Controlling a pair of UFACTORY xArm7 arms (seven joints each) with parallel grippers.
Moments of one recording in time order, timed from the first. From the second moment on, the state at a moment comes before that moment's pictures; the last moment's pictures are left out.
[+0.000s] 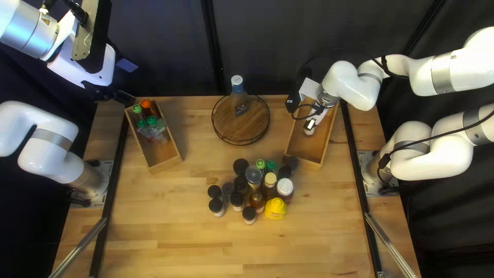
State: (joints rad) left arm -0.24 -0.88 0.22 0.99 0.27 1.27 -0.09; right arm -0.36 -0.64 -0.20 0.29 -0.21 0.77 0.07
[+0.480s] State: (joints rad) left arm -0.24 -0.88 0.22 0.99 0.27 1.27 -0.09; right arm -0.11 -0.69 0.13 0.54 -0.03 1.04 0.28
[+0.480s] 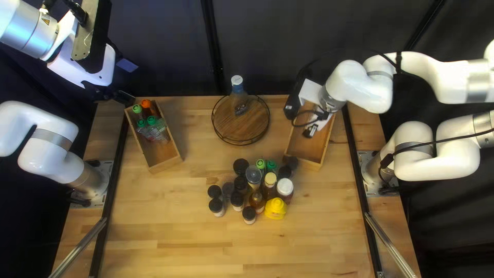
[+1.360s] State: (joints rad) left arm -0.24 -0.88 0.22 0.99 0.27 1.27 -0.09; right arm -0.06 -0.17 0.26 0.77 -0.05 0.76 0.31
